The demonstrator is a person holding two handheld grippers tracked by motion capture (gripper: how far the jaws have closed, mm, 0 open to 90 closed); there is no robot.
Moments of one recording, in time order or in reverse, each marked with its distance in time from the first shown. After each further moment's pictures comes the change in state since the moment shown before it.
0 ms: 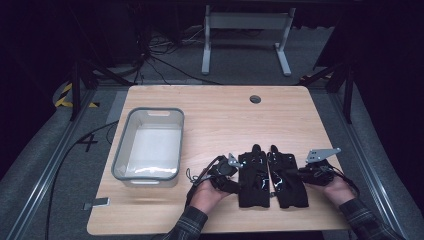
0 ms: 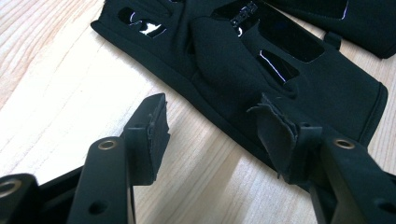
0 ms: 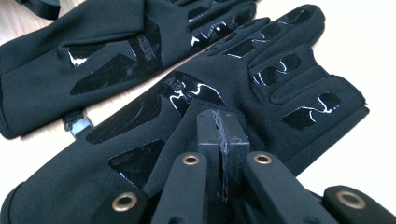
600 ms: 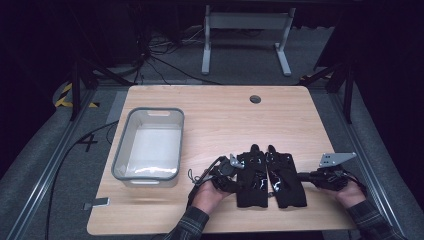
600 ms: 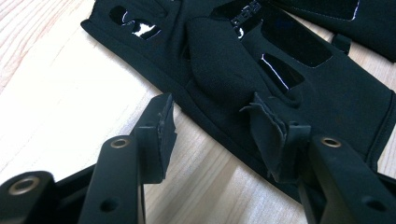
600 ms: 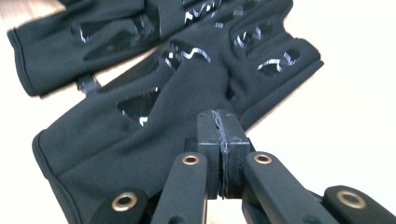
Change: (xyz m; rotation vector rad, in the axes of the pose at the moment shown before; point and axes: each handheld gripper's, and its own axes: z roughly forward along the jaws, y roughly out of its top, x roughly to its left) left arm -0.002 0.000 0.006 0.014 0.017 -0.016; right arm -0.003 -0.021 -0.030 -0.007 -0.004 -0.001
